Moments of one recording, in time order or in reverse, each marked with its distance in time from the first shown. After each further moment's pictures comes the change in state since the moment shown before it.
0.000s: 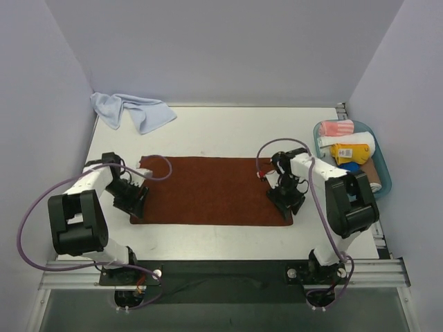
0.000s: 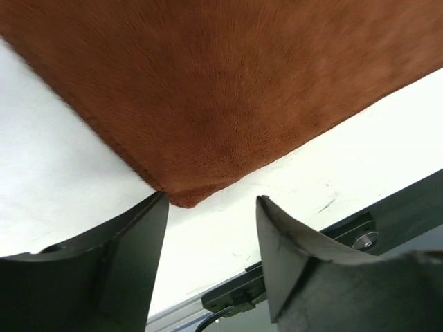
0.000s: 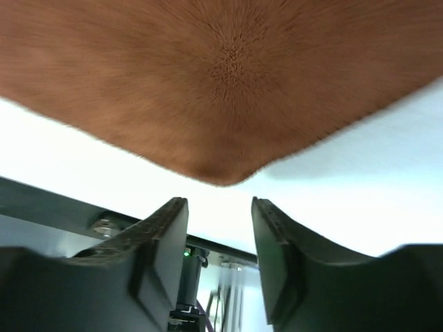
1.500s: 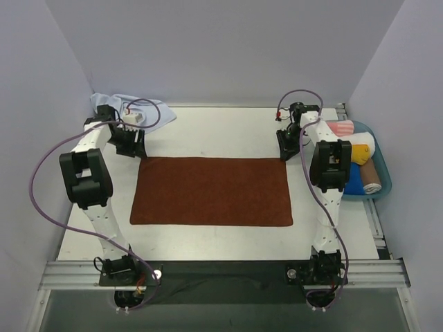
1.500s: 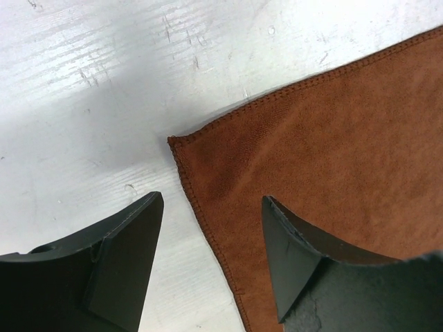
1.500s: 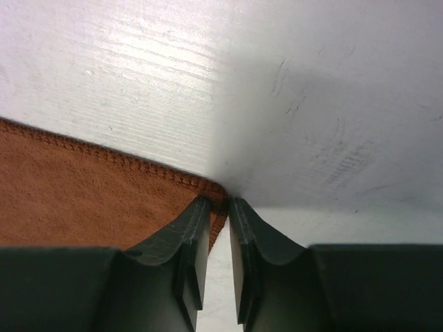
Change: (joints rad) left arm 0.011 0.519 0.776 0.139 0.158 -0.264; right arm -0.276 0.654 1.028 -0.022 -0.143 0.130
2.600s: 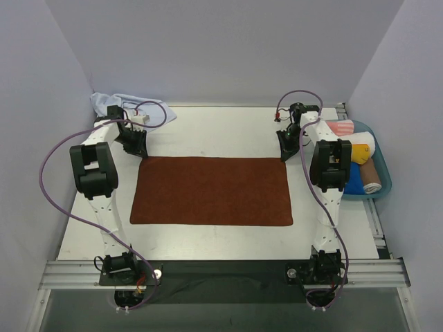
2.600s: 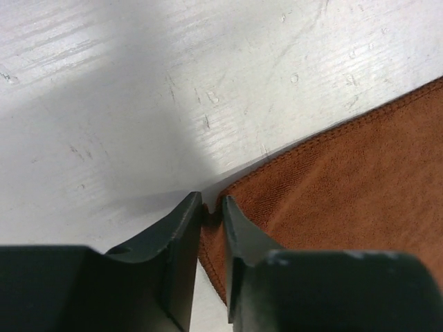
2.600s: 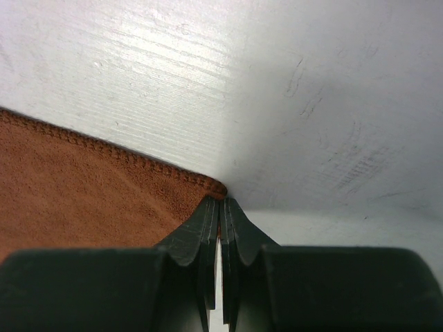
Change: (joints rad) left arm -0.034 0.174 0.119 0.019 -0.007 0.007; right arm 0.000 0.000 -0.013 0.001 -0.026 -0.029
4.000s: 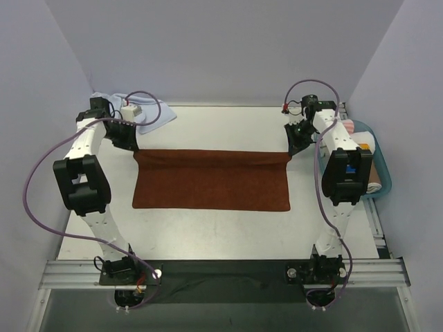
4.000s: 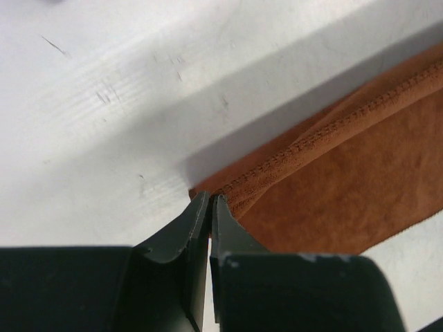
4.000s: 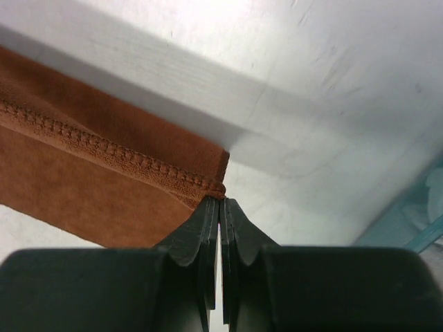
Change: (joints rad) left arm 0.037 -0.249 -0.052 -0.084 0.053 0.101; right arm -0.029 -0.294 -0.164 0.019 -0.014 -0.067
